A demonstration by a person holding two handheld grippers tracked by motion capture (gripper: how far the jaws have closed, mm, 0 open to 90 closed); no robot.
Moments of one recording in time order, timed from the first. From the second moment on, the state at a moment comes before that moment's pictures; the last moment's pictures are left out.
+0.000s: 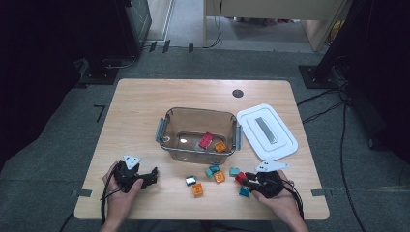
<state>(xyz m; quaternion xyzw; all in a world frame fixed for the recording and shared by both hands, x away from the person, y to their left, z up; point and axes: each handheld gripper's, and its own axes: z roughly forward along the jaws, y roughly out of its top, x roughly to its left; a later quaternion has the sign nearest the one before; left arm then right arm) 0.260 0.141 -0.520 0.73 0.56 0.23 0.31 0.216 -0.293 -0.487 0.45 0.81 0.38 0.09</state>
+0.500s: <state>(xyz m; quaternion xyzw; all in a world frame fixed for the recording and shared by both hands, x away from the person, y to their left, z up) 0.260 0.140 -0.520 0.73 0.56 0.23 0.31 0.230 -0.321 -0.465 0.47 0.79 0.39 0.10</state>
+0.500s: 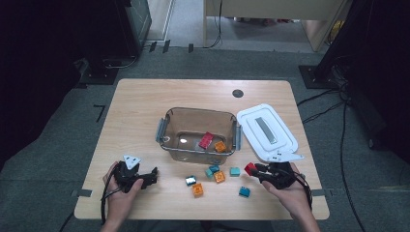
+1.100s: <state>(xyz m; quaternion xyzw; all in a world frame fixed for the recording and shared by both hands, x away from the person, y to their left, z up) 0.260 0.140 -0.520 0.73 0.56 0.23 0.31 0.248 -0.336 -0.420 0.47 0.78 0.39 0.13</state>
